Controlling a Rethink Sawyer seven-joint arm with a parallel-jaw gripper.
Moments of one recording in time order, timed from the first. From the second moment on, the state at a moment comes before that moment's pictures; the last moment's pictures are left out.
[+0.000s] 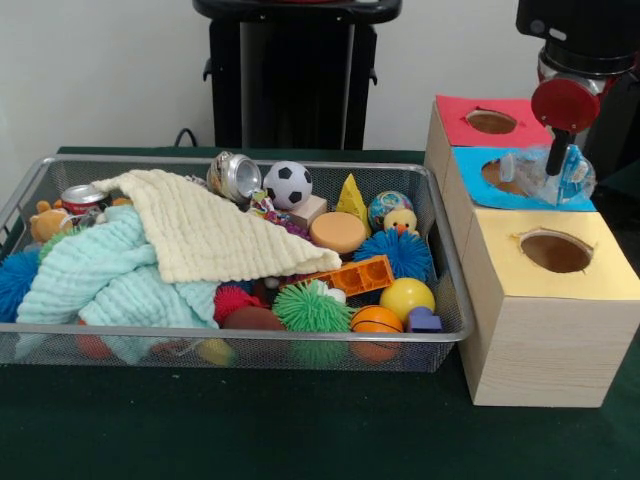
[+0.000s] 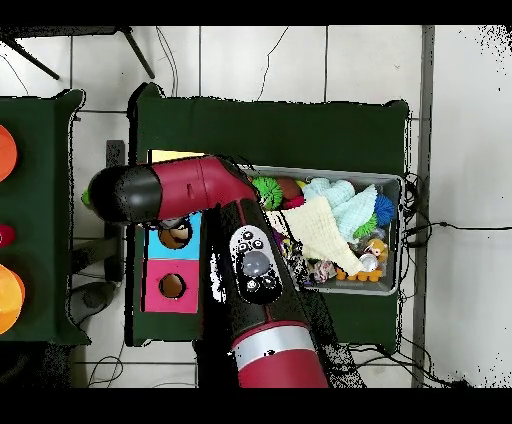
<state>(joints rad) -0.11 -0.67 0.28 1.47 -0.15 0.90 0.97</state>
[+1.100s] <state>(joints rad) -0.05 -0.65 0.16 1.45 -0.10 0.99 0.99</state>
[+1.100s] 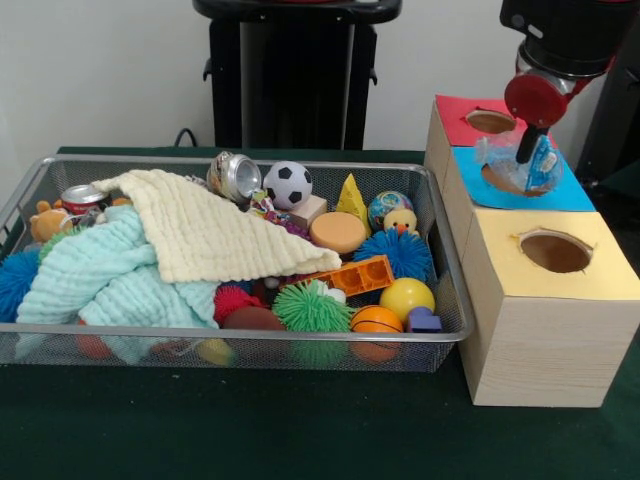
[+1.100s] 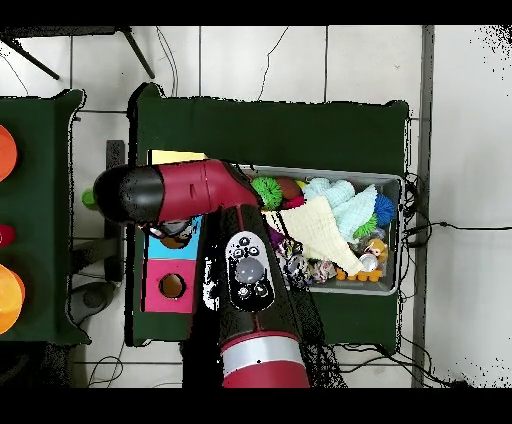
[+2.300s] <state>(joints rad) -0.04 -0.60 0.14 1.45 -0.07 1.01 0.99</state>
